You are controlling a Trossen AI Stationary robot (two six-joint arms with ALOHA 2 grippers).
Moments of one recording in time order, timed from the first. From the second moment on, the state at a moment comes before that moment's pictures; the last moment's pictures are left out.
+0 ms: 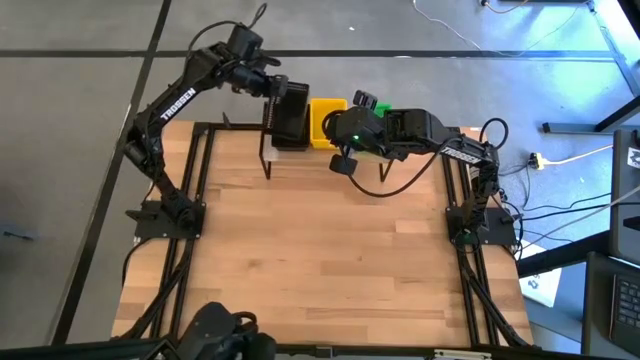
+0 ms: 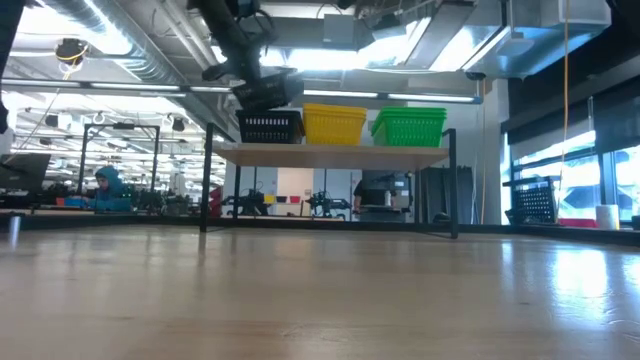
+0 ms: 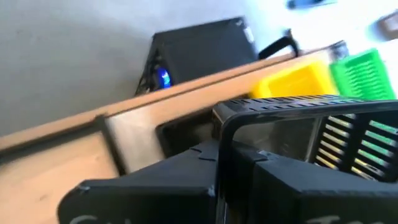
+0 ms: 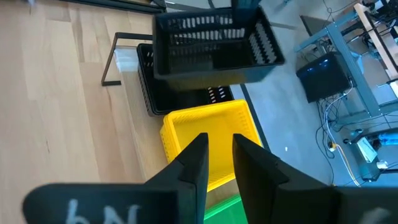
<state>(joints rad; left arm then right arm) 0.87 1.66 1.86 -1.01 0.15 -0.49 -0.06 1.89 2.35 -1.24 0.58 -0.16</state>
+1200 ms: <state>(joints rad) 0.85 1.67 1.85 -1.08 0.14 -0.52 -0.10 1.89 2.35 -1.24 0.58 -0.17</state>
